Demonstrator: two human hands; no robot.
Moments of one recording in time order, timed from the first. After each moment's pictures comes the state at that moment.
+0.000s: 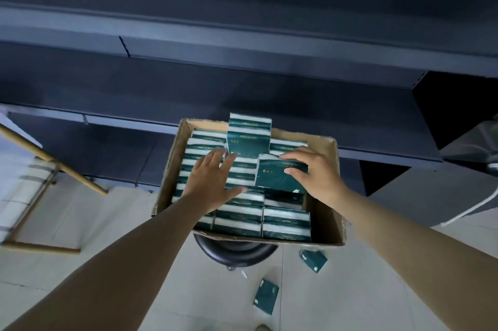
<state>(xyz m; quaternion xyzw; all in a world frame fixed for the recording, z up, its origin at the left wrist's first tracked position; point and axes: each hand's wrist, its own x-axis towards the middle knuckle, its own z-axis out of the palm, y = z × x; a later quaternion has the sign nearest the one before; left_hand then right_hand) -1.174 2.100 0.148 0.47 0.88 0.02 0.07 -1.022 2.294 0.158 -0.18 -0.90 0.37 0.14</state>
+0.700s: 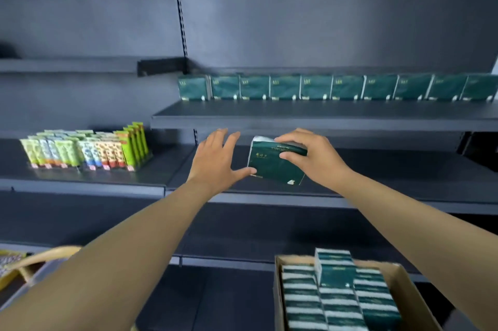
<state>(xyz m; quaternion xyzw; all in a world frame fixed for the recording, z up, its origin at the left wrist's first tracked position) -1.408 1.924 0.513 0.49 0.82 0.18 -0.25 -1.240 2.073 0.539 -0.08 -0.90 0.26 0.33</state>
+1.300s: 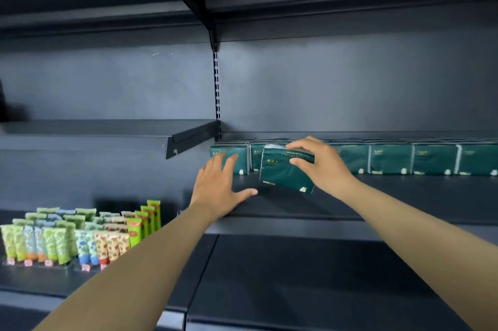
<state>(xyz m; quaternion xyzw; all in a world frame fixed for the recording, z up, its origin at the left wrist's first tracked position) -1.679 1.996 0.579 0.44 0.82 0.21 -0.28 -1.512 2.160 0.624 -0.09 -0.88 0.22 0.40</state>
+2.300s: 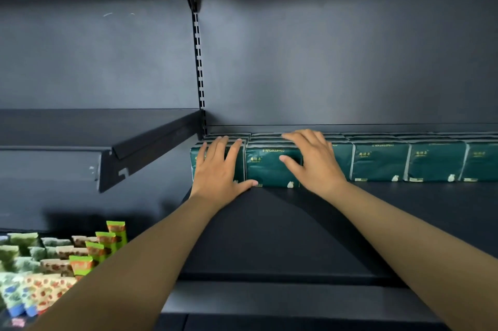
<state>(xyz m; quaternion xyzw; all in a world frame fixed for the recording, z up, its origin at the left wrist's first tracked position) -1.788 2.103 0.570 0.46 0.80 0.18 -0.35 -1.634 2.249 0.595 -0.15 -0.90 0.01 0.42</state>
